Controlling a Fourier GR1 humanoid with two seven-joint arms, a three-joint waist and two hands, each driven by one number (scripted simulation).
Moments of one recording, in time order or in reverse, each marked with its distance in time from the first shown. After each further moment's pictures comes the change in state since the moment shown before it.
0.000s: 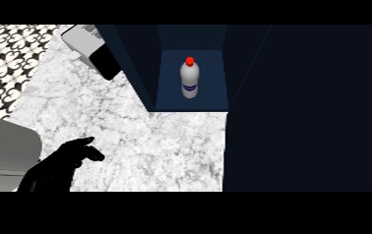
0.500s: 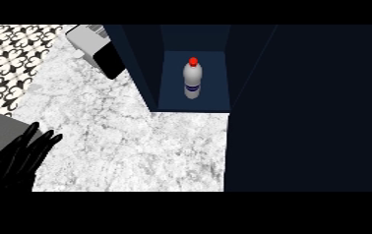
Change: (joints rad) left arm 0.125 0.121 0.157 -0.053 0.092 -0.086 -0.030; right arm -0.058 -0.028 0.144 -0.006 0.013 0.015 0.050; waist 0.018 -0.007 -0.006
